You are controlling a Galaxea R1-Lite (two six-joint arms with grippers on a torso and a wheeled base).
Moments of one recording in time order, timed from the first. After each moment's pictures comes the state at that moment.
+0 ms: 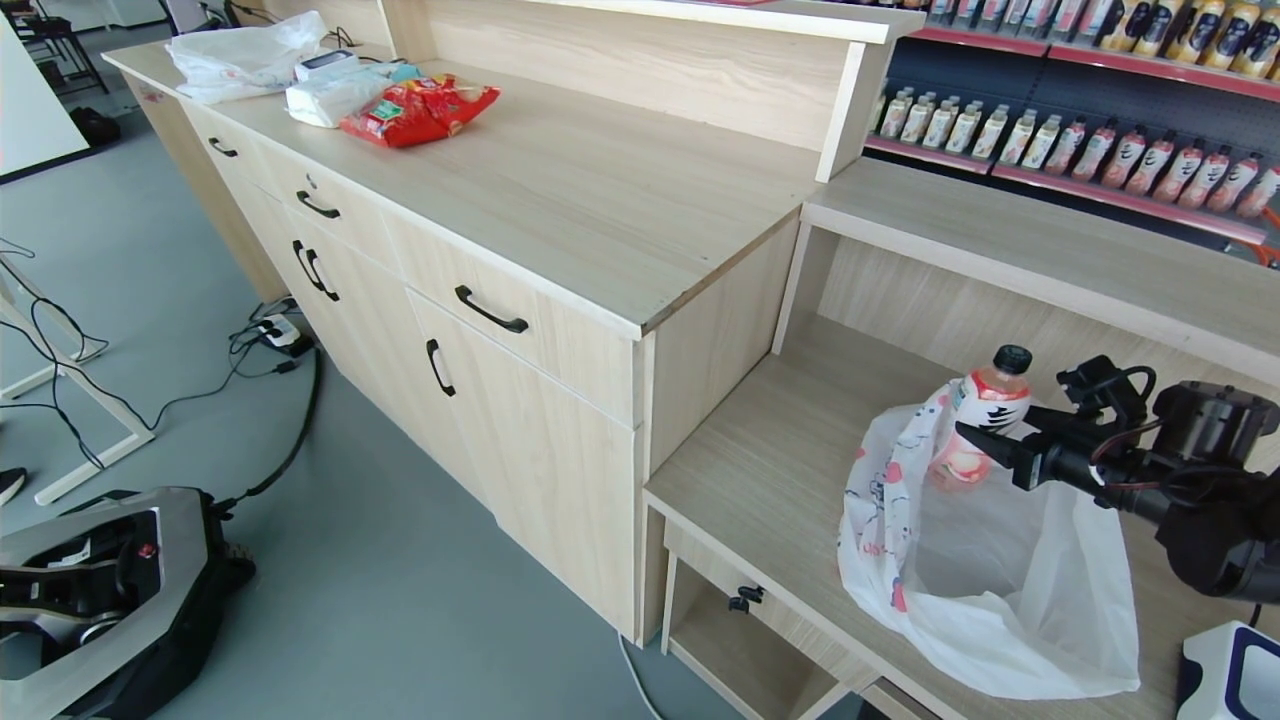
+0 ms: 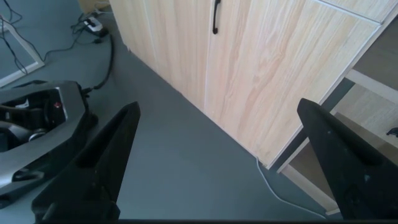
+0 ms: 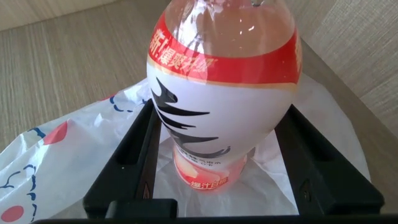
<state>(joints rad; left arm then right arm) 0.00 0.00 0.00 0.00 0.09 -0.02 -0.25 2.13 -0.71 -1.27 0.62 -0.31</state>
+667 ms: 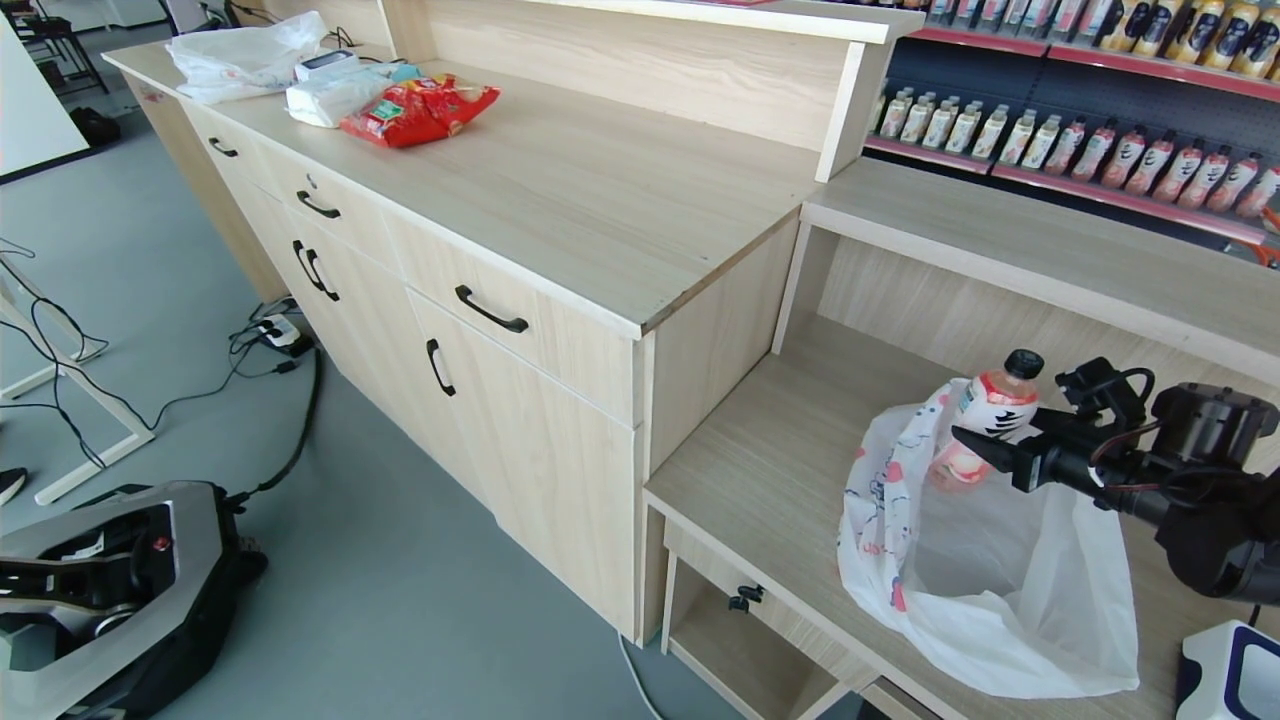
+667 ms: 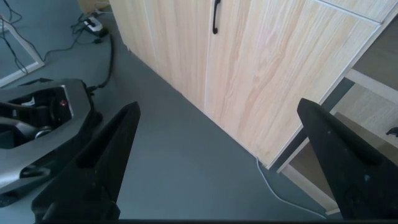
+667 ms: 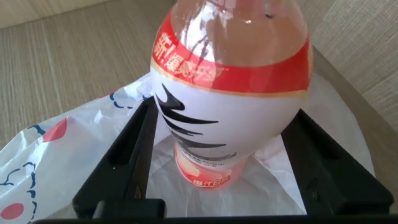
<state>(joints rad) 0.00 0.00 0.00 0.00 0.09 -0.02 -0.25 2.14 -0.71 -1.26 0.62 -0.31</state>
